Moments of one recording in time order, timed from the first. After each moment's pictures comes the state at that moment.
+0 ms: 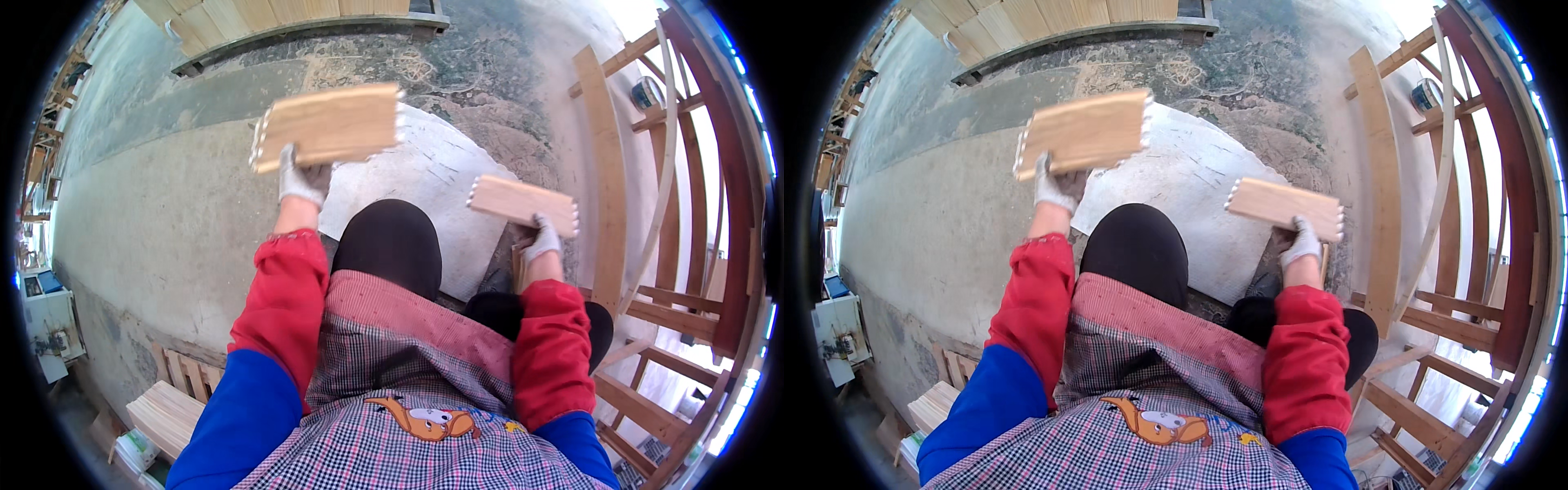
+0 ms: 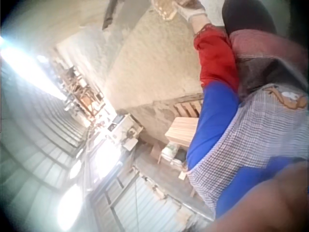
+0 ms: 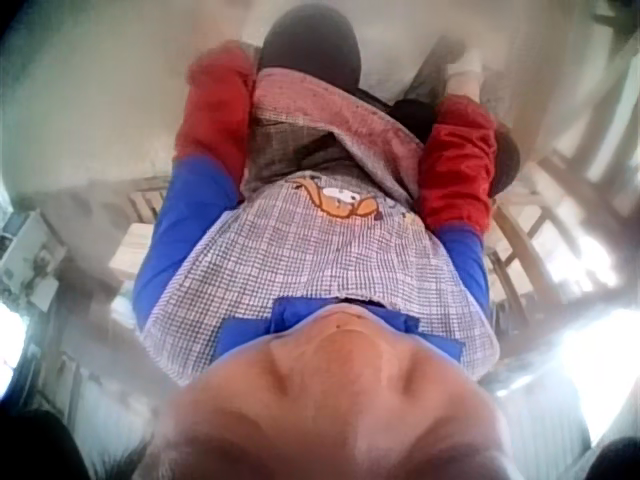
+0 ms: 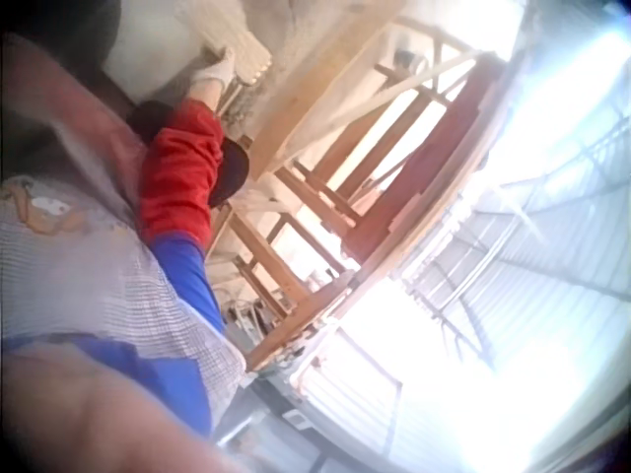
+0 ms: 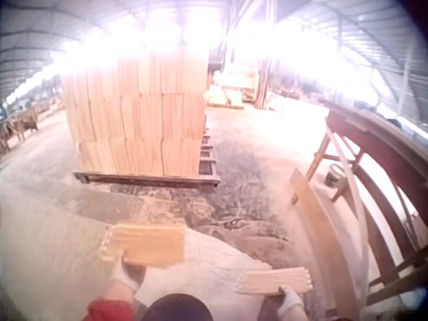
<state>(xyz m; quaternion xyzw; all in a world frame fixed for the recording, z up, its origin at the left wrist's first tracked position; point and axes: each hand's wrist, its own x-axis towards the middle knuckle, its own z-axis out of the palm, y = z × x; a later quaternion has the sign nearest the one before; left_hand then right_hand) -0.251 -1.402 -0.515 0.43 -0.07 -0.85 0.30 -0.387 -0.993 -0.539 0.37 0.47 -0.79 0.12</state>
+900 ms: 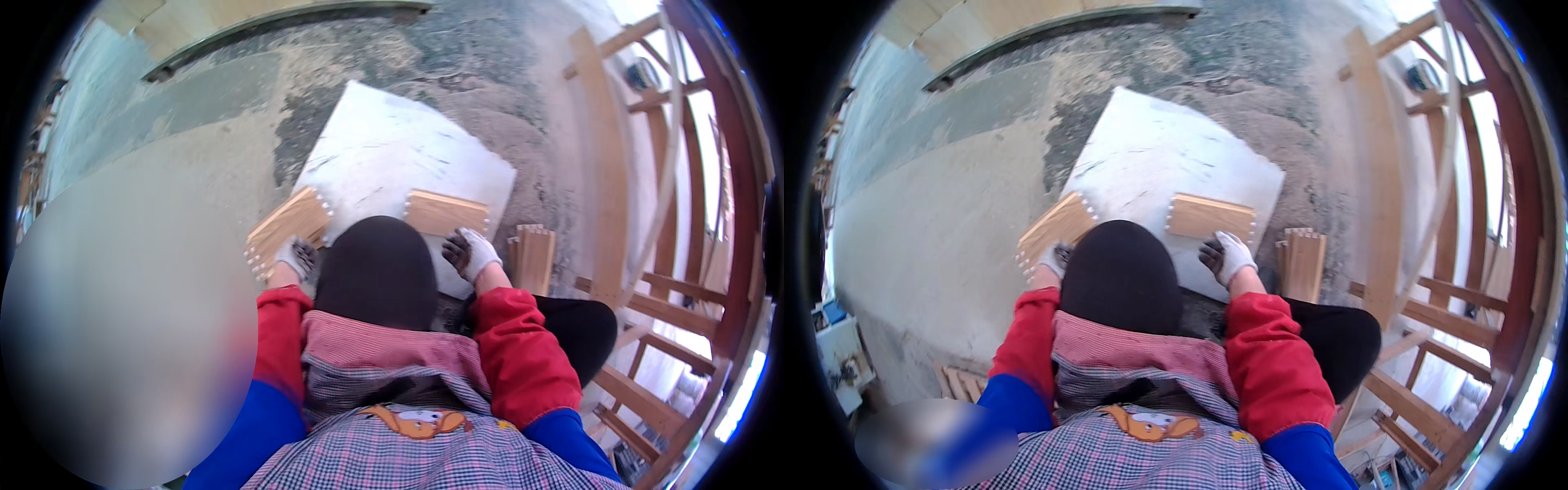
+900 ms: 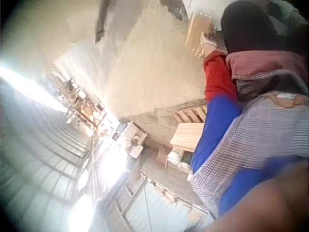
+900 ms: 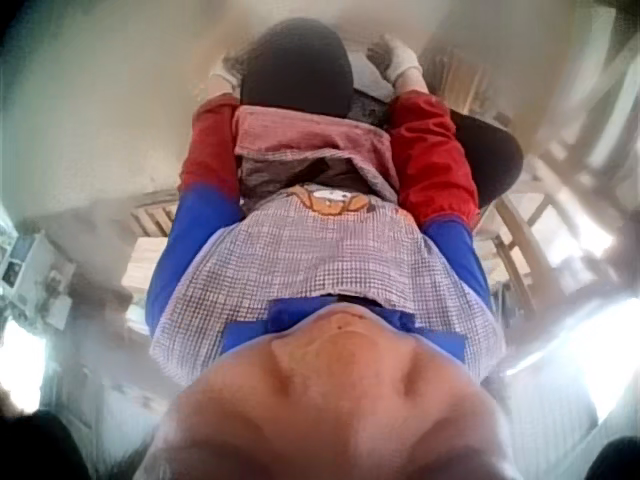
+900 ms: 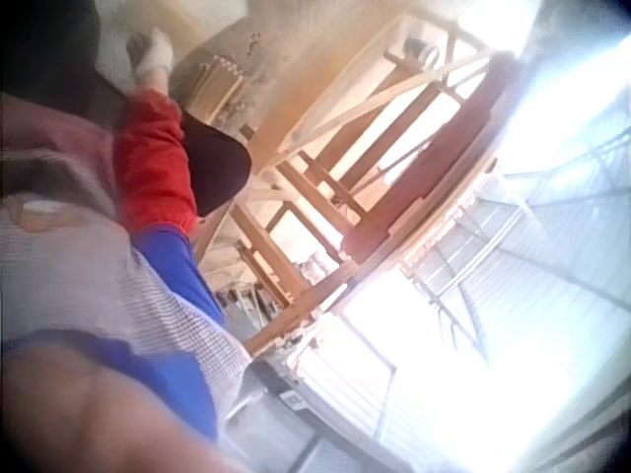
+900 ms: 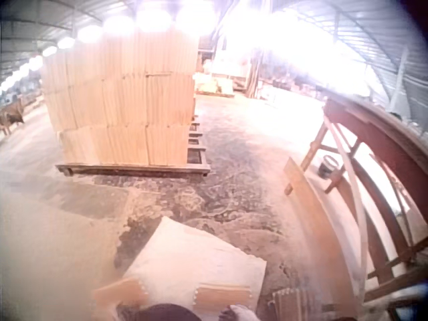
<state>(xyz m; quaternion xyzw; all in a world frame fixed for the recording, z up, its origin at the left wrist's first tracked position) -0.091 -1.405 -0.710 0.59 -0.12 -0.79 0.05 -0.314 -1.060 -0.594 0.38 0.47 -0.69 0.39</state>
